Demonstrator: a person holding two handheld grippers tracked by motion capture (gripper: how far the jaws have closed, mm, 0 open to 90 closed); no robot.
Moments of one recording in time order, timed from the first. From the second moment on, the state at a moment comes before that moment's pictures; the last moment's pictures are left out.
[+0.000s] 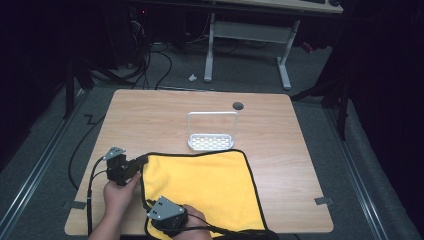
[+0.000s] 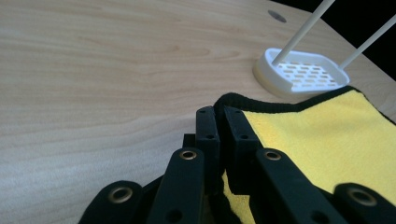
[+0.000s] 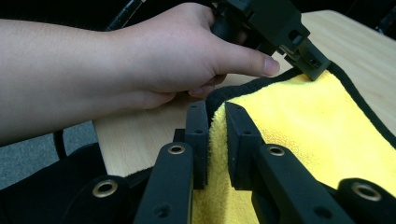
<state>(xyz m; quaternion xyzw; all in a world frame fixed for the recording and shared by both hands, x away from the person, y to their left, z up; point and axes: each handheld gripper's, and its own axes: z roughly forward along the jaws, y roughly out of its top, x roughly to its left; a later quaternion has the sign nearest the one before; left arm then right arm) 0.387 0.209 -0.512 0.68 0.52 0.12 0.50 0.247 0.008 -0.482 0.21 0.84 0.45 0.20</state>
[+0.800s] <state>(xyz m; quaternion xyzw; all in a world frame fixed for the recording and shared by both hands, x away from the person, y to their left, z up) 0.405 0.139 -0.464 0.71 0.50 0.14 0.48 0.247 -0.055 -0.455 0.25 0.82 0.47 0.23</state>
